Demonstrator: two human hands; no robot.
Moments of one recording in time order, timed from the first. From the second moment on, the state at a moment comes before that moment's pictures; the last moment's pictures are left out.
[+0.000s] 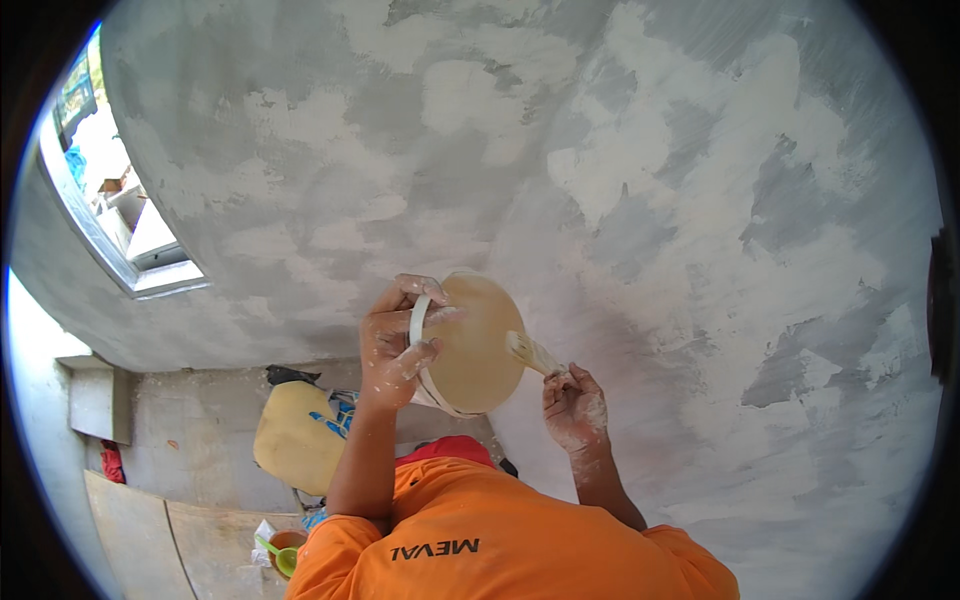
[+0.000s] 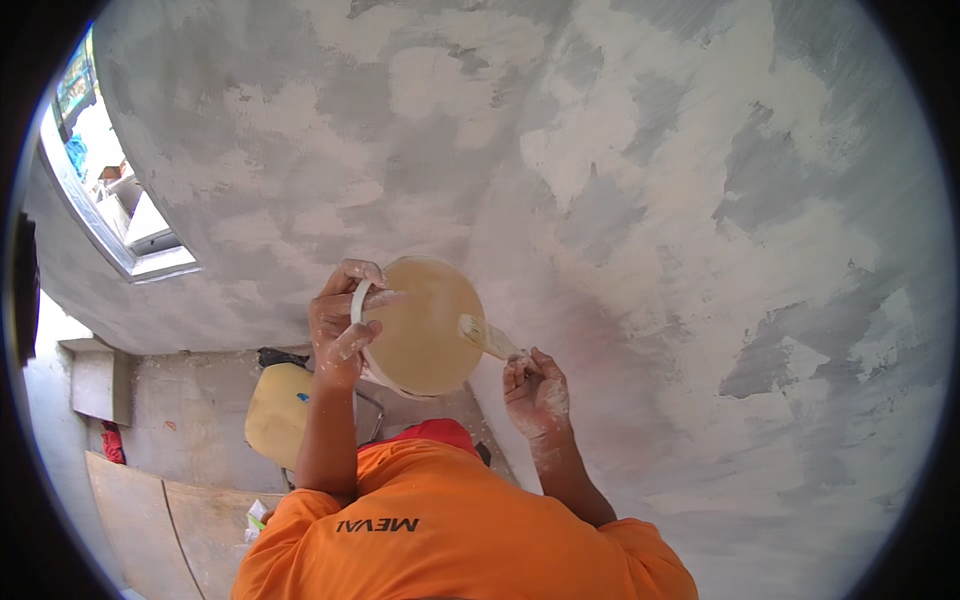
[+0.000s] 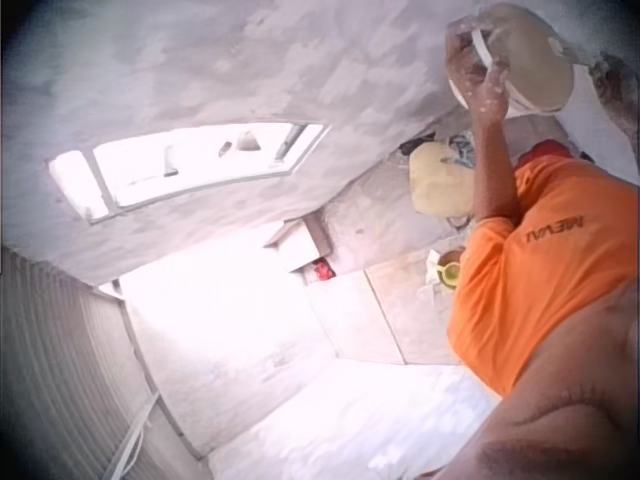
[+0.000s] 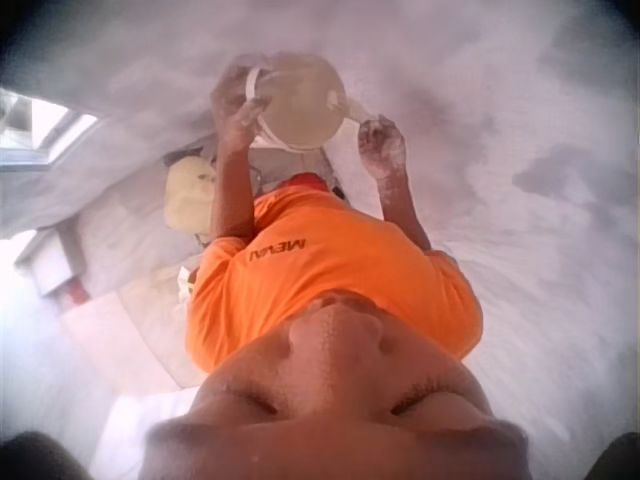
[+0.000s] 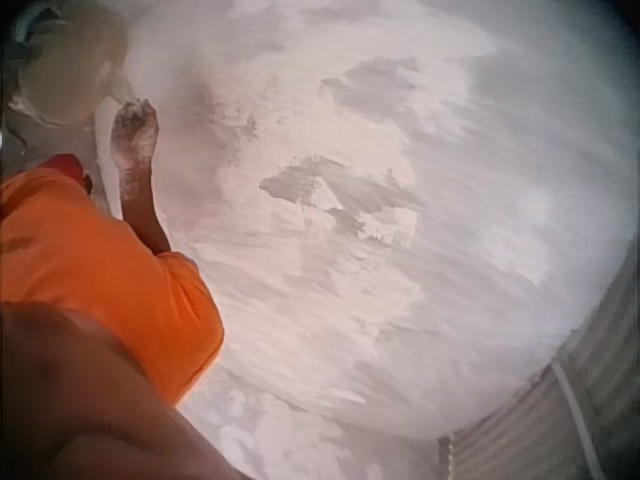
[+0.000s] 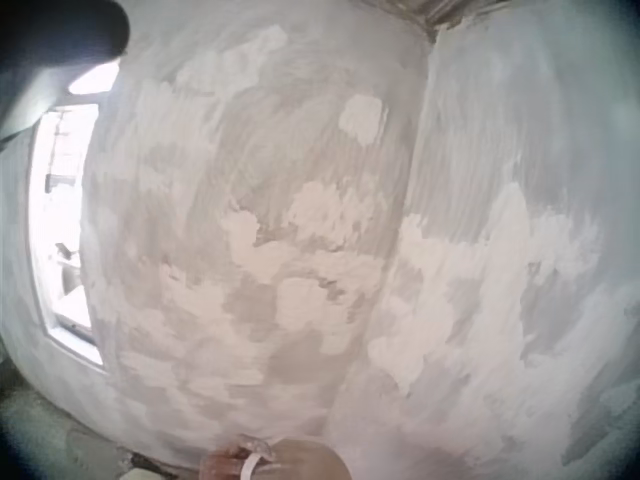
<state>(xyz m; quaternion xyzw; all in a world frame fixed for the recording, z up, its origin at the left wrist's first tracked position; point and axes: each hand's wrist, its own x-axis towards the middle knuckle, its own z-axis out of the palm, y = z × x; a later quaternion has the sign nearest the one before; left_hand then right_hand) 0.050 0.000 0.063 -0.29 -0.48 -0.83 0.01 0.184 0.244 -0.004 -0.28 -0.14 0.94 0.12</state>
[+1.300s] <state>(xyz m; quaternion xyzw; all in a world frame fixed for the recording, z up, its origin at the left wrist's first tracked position) 0.024 0.013 0.041 -0.19 -0.48 -0.85 0.01 0.076 0.343 0.086 -0.22 0.91 0.28 -0.22</state>
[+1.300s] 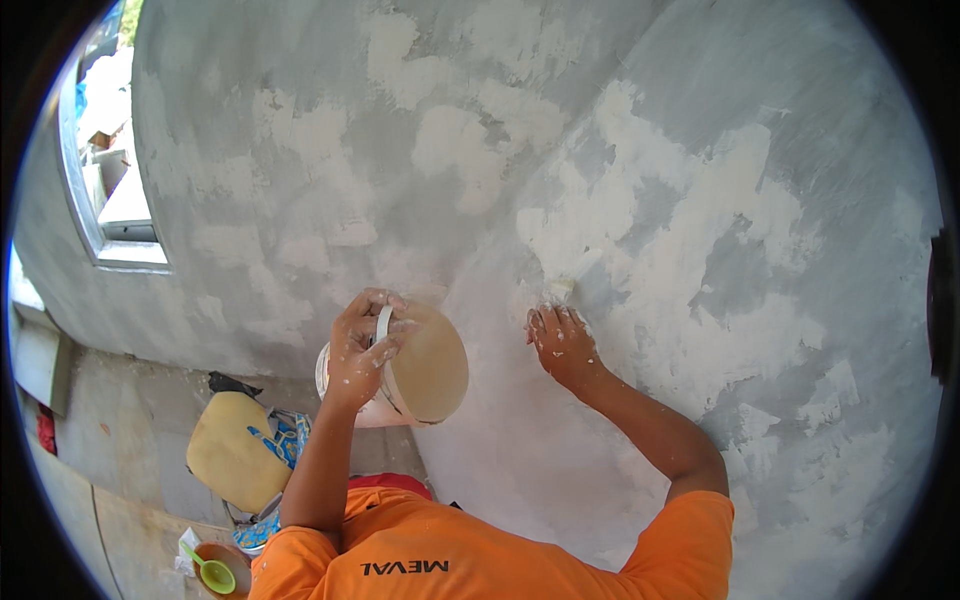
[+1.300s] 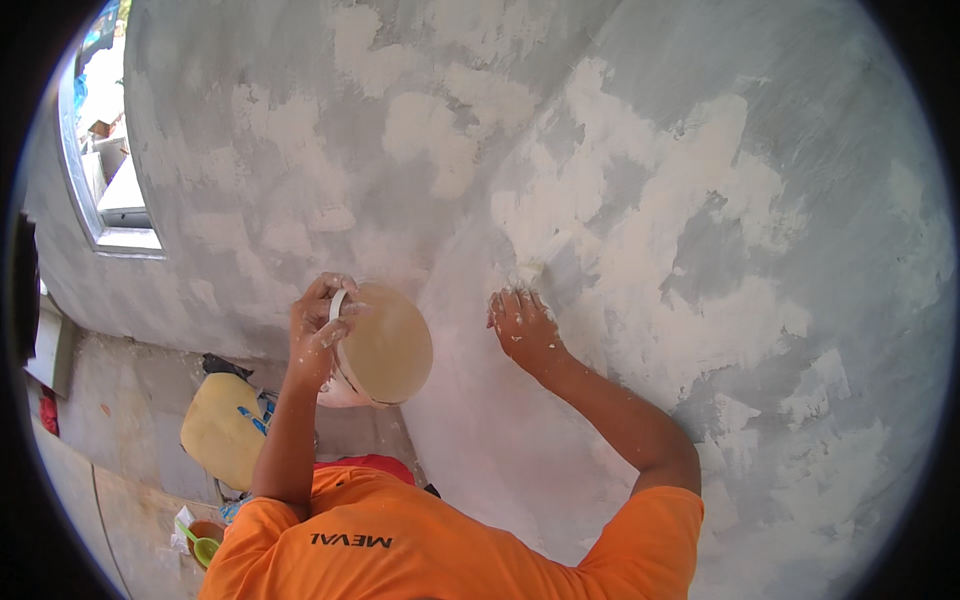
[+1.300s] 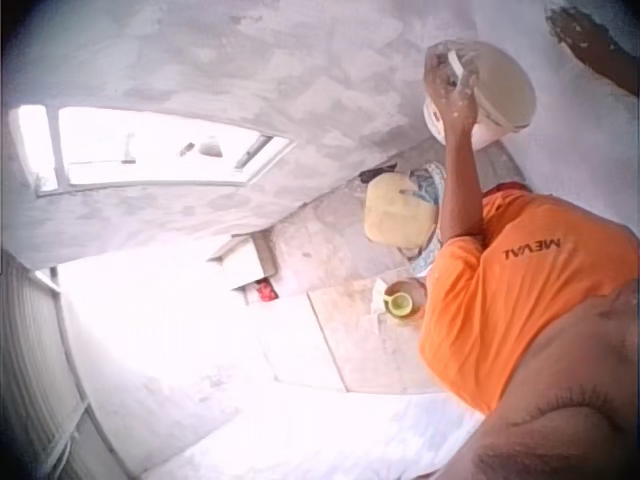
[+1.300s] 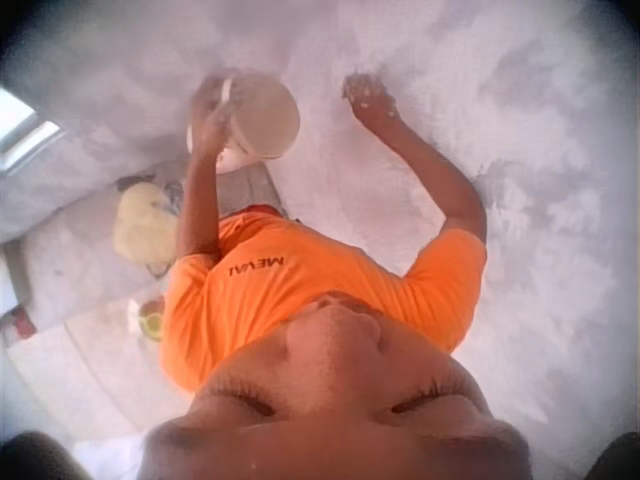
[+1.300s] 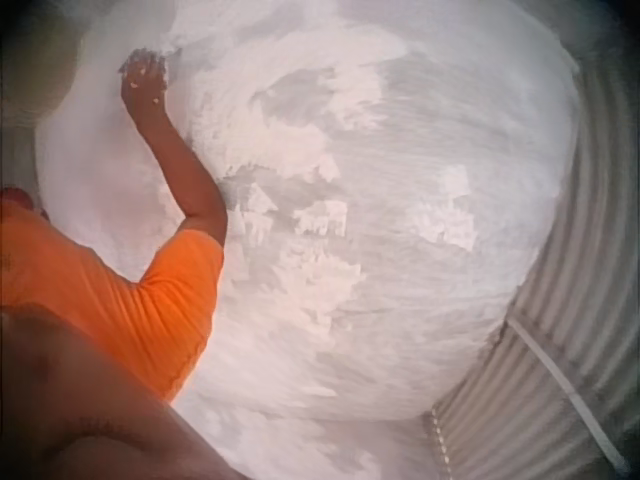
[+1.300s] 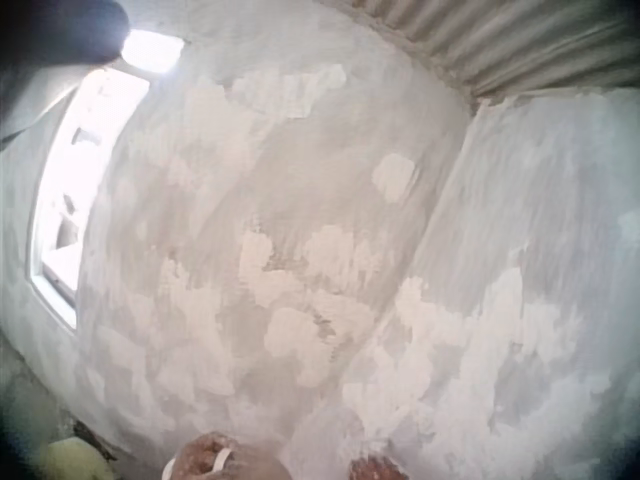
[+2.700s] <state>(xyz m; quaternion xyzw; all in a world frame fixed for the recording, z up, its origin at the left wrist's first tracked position) 0.021 -0.004 0.039 -0.24 -0.53 -0.81 0.07 0.085 0.352 0.131 -0.14 0.84 0.40 -0.33</state>
